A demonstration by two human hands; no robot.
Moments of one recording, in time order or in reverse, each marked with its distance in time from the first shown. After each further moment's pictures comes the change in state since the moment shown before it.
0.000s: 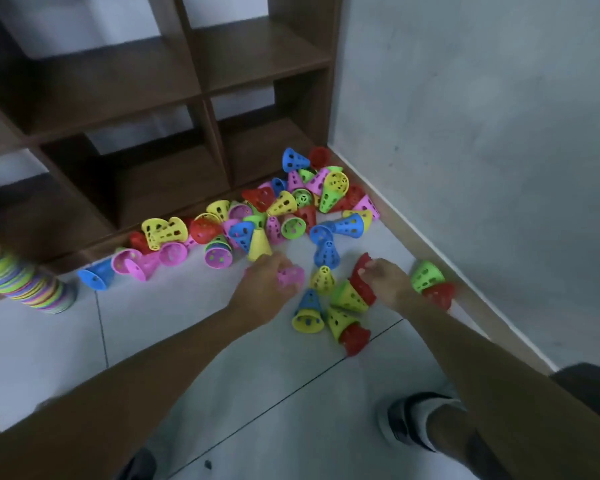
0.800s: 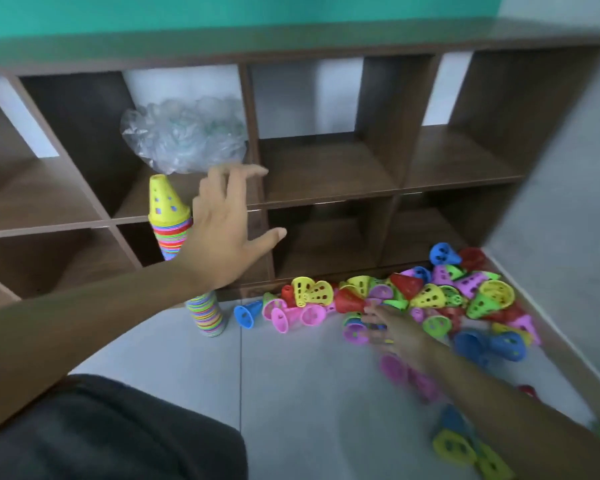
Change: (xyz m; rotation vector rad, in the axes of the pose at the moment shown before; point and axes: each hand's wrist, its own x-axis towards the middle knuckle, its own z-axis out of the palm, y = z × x) left_hand -0.083 -0.075 -0.368 0.385 0.731 0.115; right_hand -0.020 -0.247 0.193 0.430 -0.476 -0.009
